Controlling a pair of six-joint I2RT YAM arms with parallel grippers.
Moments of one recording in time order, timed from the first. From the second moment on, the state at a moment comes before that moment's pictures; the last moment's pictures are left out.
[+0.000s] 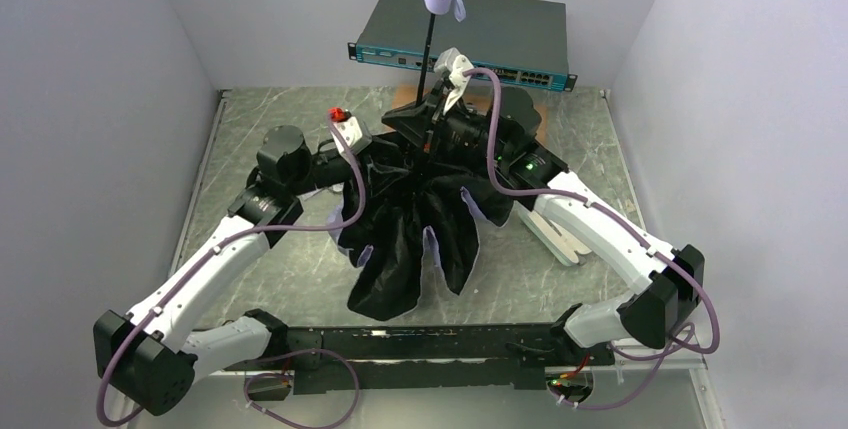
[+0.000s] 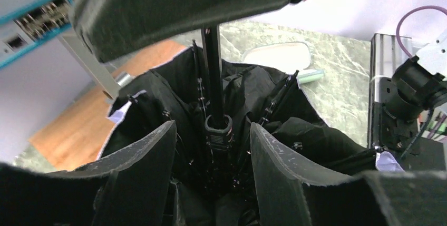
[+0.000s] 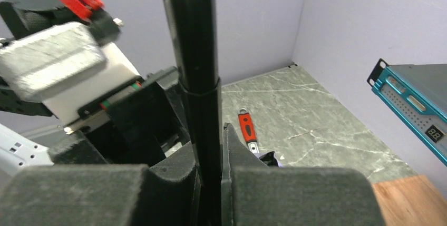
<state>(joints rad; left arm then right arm) -0.50 1.07 0.95 0.10 0.68 0.07 0.72 1.38 1.34 0.21 -0.49 0.12</state>
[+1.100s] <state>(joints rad) -0.48 1.13 0.82 0.16 0.64 0.40 0.71 1.41 1.33 0.09 -0.47 0.12</state>
